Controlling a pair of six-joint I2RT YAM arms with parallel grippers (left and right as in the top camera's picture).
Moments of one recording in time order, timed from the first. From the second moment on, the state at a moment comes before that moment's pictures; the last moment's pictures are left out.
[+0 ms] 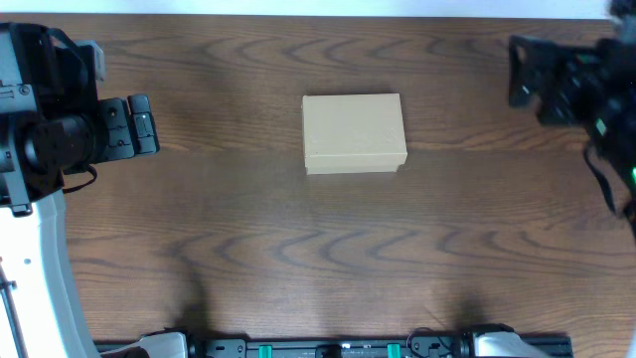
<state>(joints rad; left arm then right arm) 0.12 1.44 2.01 -1.57 0.05 -0.04 0.08 1.28 2.11 -1.16 0.01 0.14</state>
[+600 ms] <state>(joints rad) 0.12 1.44 2.01 -1.57 0.05 -0.04 0.00 0.57 1.15 -0.80 0.04 0.14</state>
